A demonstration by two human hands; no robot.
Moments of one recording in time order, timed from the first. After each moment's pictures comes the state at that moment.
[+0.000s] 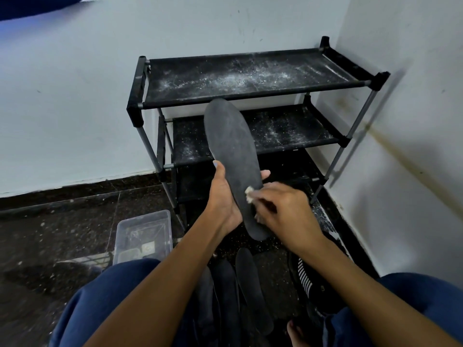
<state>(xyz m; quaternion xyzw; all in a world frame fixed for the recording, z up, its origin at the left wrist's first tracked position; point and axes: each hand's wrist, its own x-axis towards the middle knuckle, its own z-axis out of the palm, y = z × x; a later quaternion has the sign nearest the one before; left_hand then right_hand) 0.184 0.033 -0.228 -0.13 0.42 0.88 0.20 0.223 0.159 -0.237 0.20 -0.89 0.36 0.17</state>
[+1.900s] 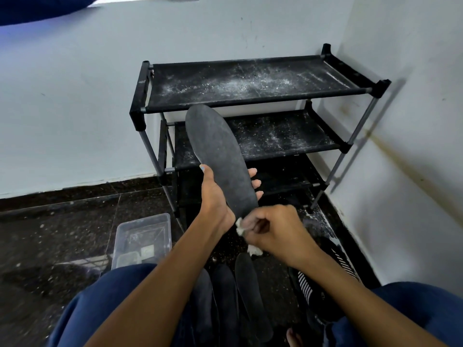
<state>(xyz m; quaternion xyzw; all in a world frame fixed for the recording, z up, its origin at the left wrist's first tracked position) 0.180 0.026 -0.224 -0.15 0.39 0.90 0.14 0.235 0.150 -0.232 0.15 -0.89 0.44 -0.04</state>
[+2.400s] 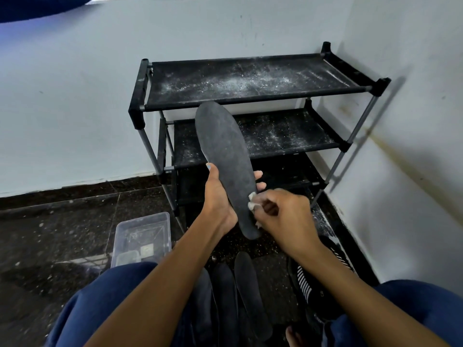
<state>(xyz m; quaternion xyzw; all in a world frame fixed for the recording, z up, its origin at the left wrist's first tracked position) 0.180 0.027 -0.228 -0.14 0.41 0.89 0.16 0.225 0.154 -0.236 0.10 -0.89 0.42 0.13</state>
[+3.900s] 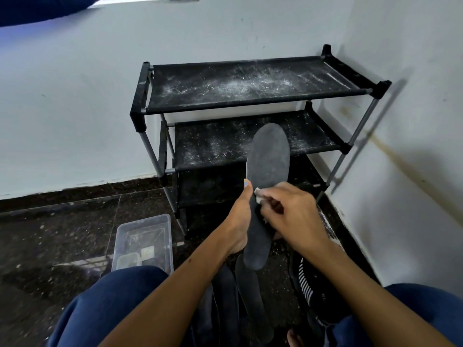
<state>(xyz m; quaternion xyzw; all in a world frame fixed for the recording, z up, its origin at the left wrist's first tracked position) 0.196 0.048 -0.244 -0.13 0.53 0.79 0.28 0.216 0.166 -0.233 0.15 -0.90 0.36 0.18</state>
